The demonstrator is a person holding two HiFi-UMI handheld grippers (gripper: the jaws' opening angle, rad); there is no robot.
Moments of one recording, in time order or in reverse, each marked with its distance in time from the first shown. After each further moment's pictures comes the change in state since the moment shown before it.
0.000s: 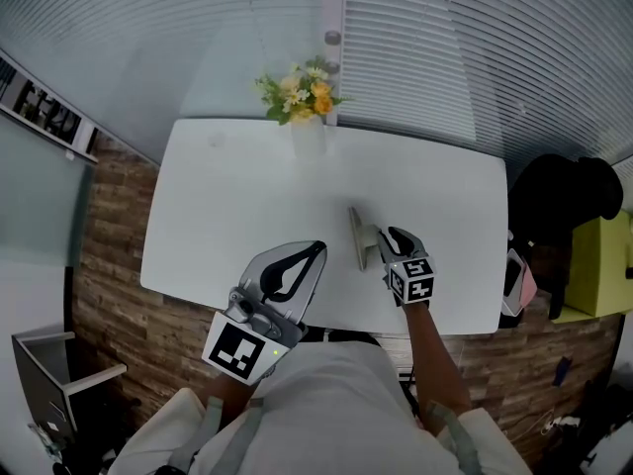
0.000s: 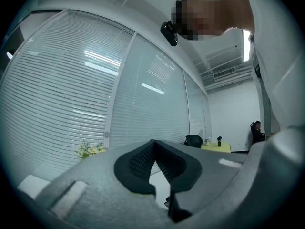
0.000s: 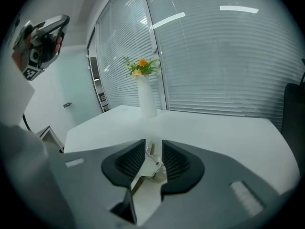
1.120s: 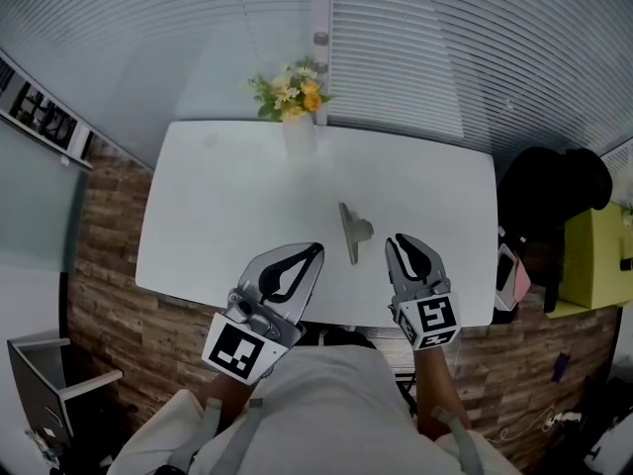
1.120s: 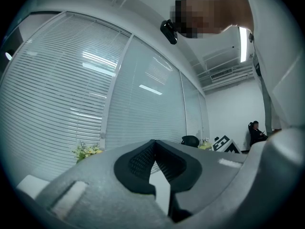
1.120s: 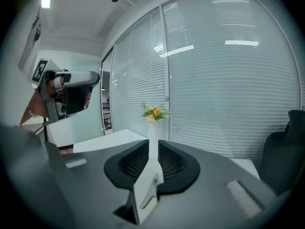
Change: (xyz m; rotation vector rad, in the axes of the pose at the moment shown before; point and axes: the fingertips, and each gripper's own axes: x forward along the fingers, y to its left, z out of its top) left arm -0.012 -0.025 0.003 0.007 -0.014 -0.021; right arm -0.142 0.066 0.125 -0.164 -0.273 -0.045
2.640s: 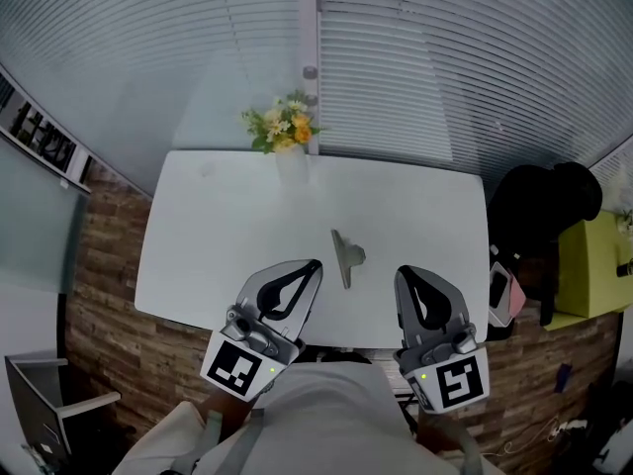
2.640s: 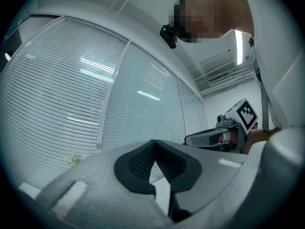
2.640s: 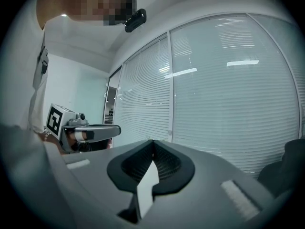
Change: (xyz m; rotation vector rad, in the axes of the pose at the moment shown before) left arm 0.016 -0.005 0.032 0.026 -0.061 -0.018; right arm -0.072 0.024 0.150 -0.079 -0.229 0.009
